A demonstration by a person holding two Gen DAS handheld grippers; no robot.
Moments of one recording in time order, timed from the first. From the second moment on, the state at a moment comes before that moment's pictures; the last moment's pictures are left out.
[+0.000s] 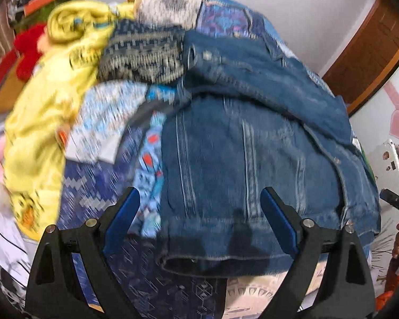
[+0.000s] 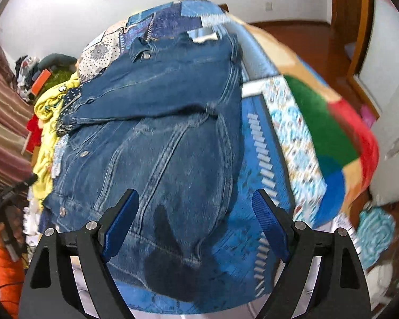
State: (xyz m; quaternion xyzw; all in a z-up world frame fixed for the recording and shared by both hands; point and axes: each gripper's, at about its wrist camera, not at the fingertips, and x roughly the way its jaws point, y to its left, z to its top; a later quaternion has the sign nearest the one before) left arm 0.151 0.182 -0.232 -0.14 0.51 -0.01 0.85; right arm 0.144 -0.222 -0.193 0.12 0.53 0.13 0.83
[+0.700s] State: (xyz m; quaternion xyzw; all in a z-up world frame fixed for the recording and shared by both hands) left arm 0.146 0.182 -0.264 -0.22 0.52 -0.05 0.83; right arm 0.145 -0.235 -0.222 0.24 0.52 0.19 0.80
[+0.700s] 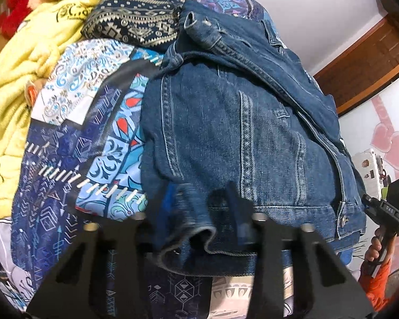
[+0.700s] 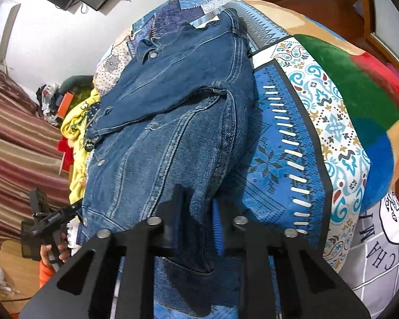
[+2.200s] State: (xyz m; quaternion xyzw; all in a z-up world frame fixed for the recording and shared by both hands) left arm 0.302 0.226 -0.243 -0.21 0.45 0.02 0.87; right arm 0.303 -0.240 -0.221 0.19 0.50 0.15 0.83
